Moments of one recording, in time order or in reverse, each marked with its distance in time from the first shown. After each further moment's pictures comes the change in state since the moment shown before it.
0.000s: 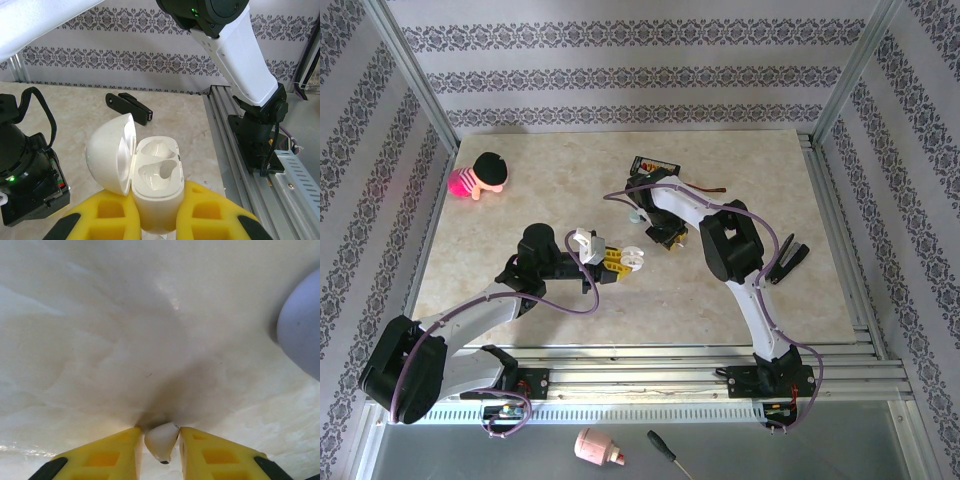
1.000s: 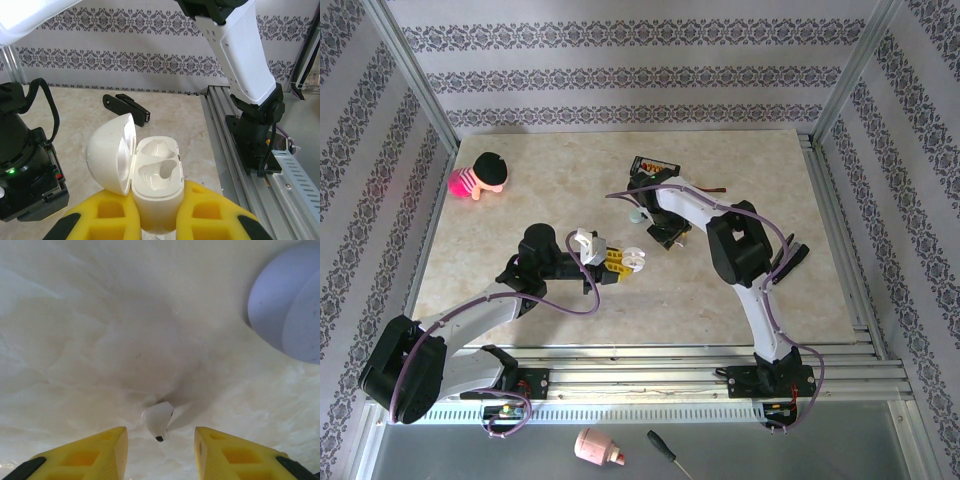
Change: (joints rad) left arm -0.008 0.000 0.003 -0.002 0.000 0.000; right arm 0.000 -0.076 -0.080 0.066 0.006 0.010
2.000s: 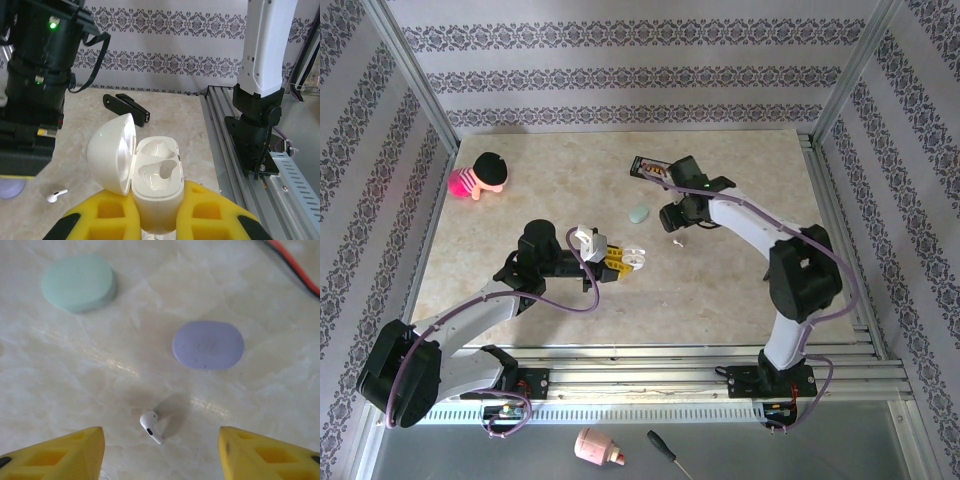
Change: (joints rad) left arm -0.007 -0.023 0.042 -0.085 -0.005 0.008; right arm -0.102 -0.483 -0.484 0.548 -0.204 0.087
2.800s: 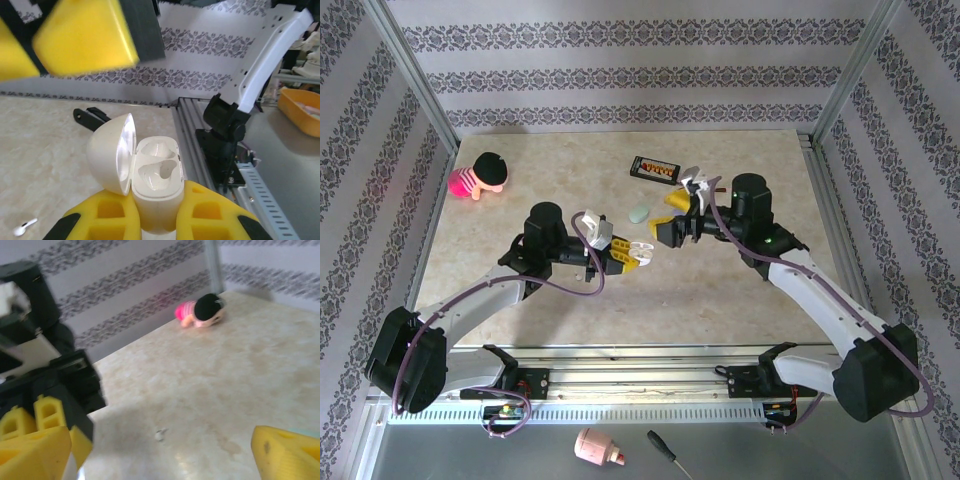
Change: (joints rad) left arm 0.000 0.081 0.147 -0.073 0.132 -0.042; right arm -0.092 -0.649 -0.505 0.713 -0.816 0.092
